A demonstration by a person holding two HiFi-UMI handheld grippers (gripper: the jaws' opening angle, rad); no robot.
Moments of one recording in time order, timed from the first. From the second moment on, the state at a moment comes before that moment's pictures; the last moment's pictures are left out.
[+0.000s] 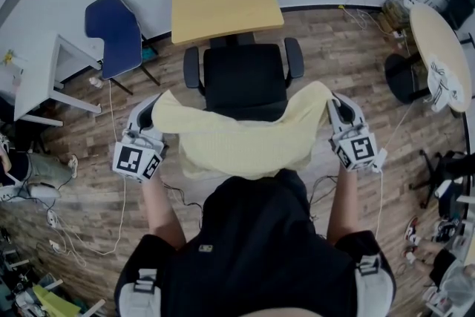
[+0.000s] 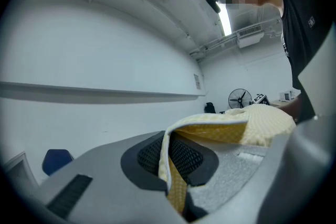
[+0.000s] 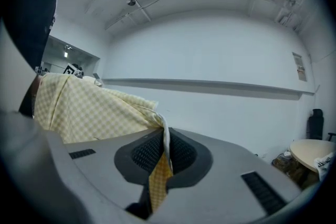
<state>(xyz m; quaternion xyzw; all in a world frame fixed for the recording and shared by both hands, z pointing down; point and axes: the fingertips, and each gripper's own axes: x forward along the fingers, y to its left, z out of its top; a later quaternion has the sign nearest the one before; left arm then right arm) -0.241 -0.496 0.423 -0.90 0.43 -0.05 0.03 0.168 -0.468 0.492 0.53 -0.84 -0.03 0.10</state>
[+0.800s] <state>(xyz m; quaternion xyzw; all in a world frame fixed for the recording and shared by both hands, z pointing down) -0.263 -0.453 0.504 -0.90 0.43 -0.09 -0.02 0.161 -0.405 0.537 0.55 -0.82 0.00 0.15</state>
